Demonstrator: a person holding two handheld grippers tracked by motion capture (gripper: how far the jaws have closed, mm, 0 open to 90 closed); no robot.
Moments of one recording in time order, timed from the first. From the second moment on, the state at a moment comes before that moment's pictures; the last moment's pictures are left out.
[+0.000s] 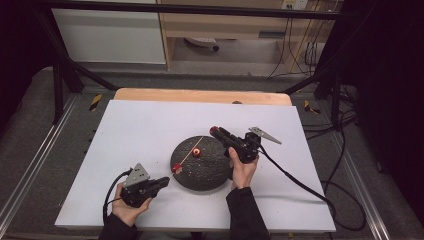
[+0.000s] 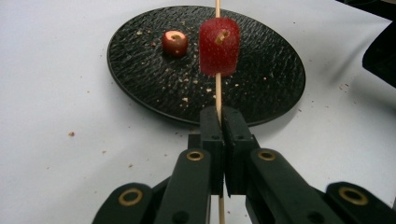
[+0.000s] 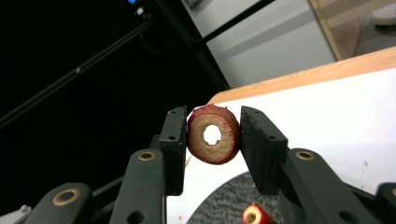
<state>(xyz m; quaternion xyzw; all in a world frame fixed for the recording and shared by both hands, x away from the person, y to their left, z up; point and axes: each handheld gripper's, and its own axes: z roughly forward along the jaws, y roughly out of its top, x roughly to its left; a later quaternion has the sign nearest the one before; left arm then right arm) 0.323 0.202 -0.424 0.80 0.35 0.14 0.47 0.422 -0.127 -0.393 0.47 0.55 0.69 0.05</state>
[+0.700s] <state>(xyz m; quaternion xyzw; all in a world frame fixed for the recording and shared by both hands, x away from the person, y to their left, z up) 0.327 0.180 -0.416 0.79 0.34 0.14 0.49 0.425 -0.127 -0.392 0.47 0.51 0.72 0.05</state>
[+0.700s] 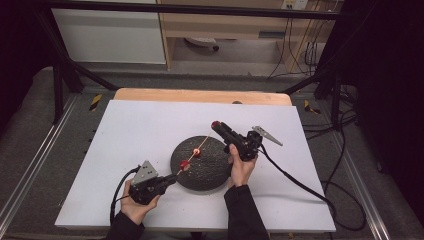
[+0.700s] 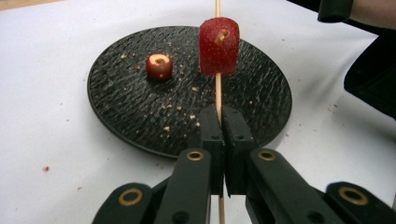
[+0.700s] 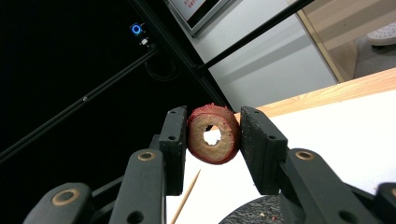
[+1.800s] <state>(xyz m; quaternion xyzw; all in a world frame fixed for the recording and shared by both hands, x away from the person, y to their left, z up) 0.334 0.146 -0.409 0.75 0.36 0.15 0.53 0.418 -0.121 -0.395 0.47 0.48 0.74 0.03</state>
